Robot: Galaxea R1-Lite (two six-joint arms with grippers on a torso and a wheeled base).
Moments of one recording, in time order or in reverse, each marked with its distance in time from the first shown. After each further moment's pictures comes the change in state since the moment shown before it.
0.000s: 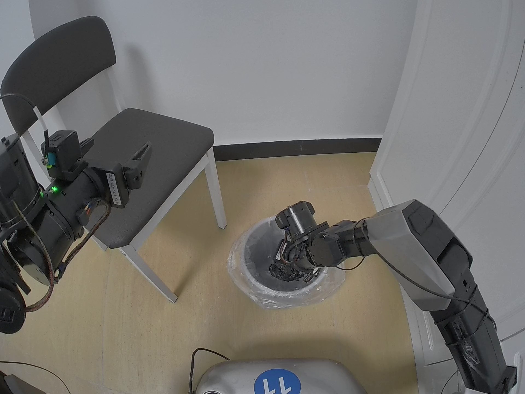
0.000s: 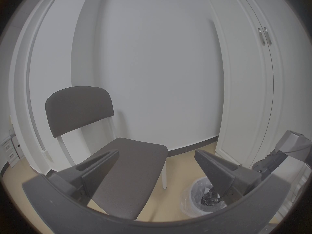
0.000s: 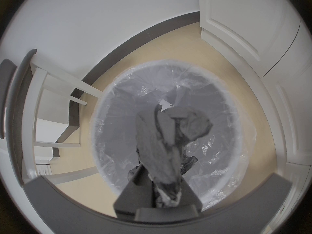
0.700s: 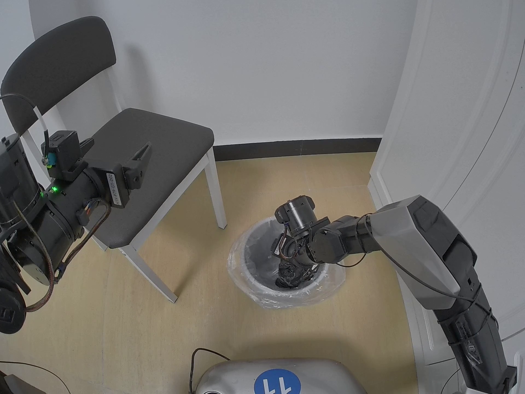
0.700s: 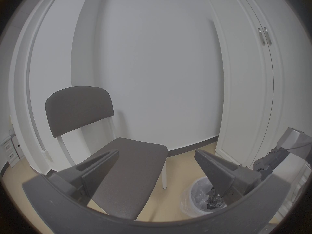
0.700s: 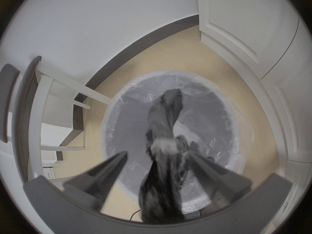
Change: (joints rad) left arm 0.000 0.000 0.000 0.000 0.000 0.000; right arm 0.005 -0.031 0.009 -0.007 -0.010 0.021
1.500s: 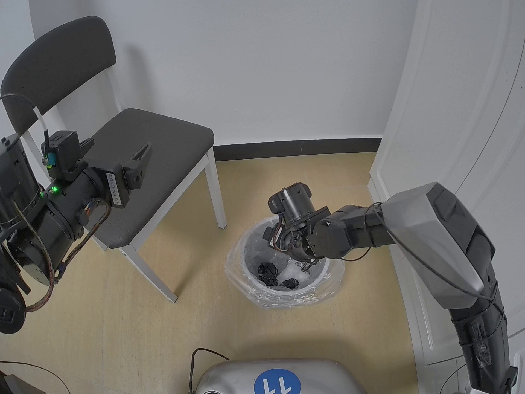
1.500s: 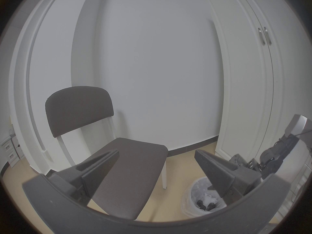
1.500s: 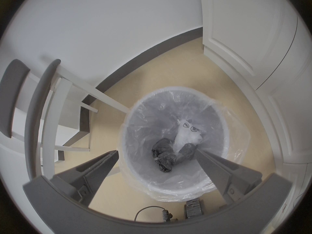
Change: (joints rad) left arm 0.000 0.000 0.000 0.000 0.000 0.000; right arm 0.052 -0.120 0.076 -0.006 -0.090 -0.008
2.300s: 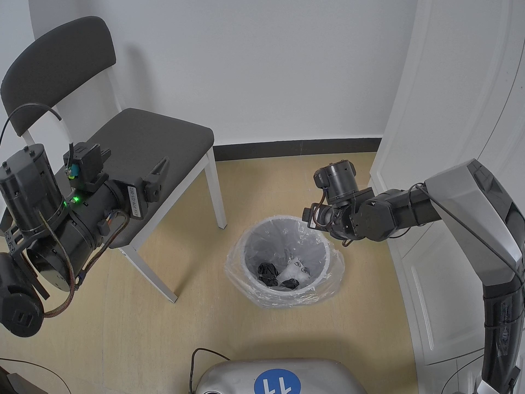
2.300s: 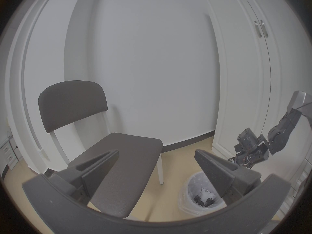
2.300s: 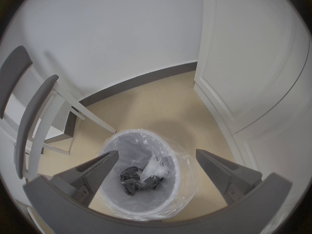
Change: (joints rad) left arm -0.026 0.079 0.017 -0.049 0.001 0.000; right arm -0.121 -0.165 0.215 -0.163 -0.105 -0.329
